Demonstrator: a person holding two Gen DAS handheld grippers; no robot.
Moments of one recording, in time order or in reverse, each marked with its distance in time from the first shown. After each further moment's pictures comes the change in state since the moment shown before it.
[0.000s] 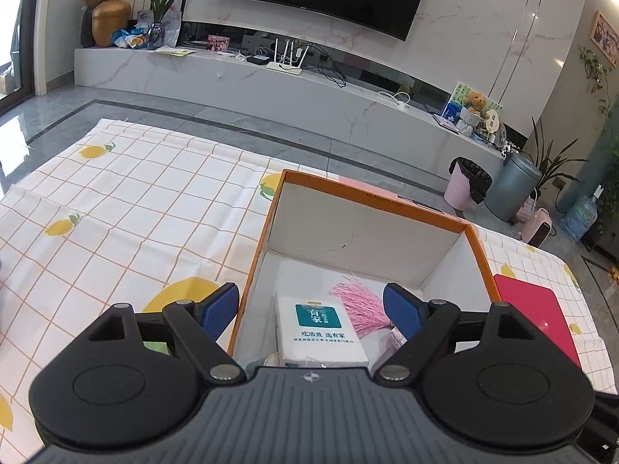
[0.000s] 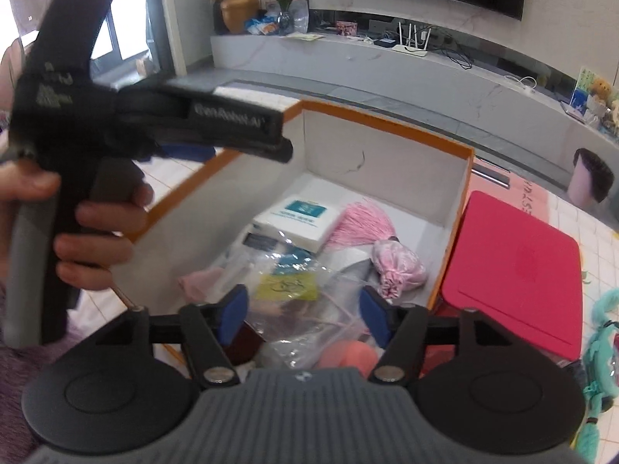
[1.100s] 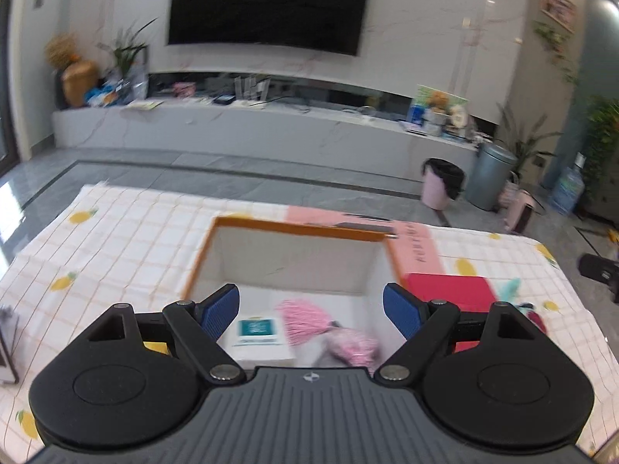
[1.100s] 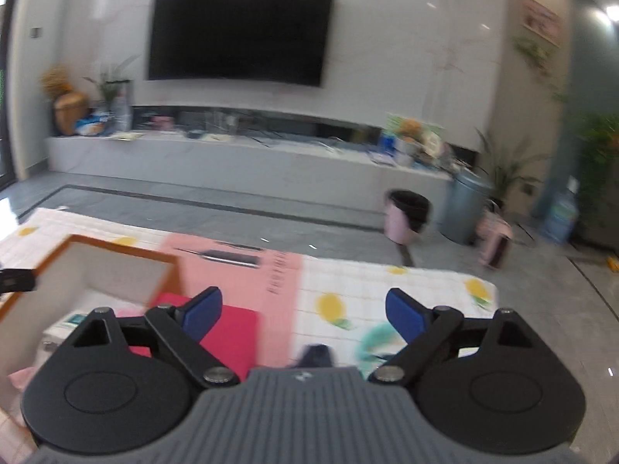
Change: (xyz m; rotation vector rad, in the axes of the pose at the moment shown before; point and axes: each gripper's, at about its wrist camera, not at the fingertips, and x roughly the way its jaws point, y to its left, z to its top) left arm -0.058 -0.087 0.002 0.188 -0.078 -0.014; right arm -0.127 -0.137 -0.008 0.215 -0.263 -0.534
